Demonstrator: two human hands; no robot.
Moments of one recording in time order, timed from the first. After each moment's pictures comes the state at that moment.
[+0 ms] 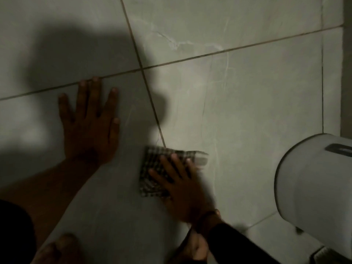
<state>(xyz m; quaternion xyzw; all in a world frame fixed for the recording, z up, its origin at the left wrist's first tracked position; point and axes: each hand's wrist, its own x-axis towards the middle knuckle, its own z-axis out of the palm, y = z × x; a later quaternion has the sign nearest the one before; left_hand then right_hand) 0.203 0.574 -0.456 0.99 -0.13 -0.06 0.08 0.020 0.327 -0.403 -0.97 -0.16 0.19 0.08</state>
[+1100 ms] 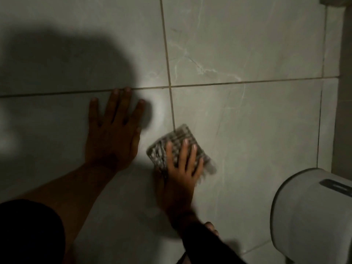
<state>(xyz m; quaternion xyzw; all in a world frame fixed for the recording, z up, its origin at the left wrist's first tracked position) 0.204 0.564 -0.441 0.99 -0.14 -0.04 0.09 0.090 0.391 -0.412 -0.99 0.09 0.13 0.05</state>
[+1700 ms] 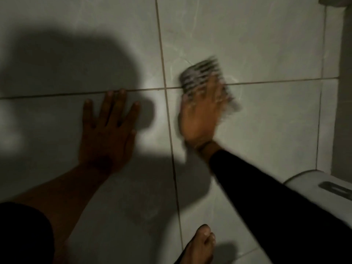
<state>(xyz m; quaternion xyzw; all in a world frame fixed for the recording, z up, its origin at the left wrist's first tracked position) 0.205 0.568 -0.444 0.98 -0.14 -0.04 0.09 0.265 0.320 -0.425 -0.99 0.11 0.02 0.08</state>
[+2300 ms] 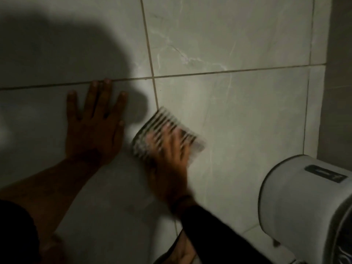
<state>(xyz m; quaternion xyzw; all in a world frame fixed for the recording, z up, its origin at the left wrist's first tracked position) 0.203 0.569 -0.447 0.98 -0.13 -0.06 0.11 0.092 0.355 -0.430 -0.99 -0.04 0.11 0.07</state>
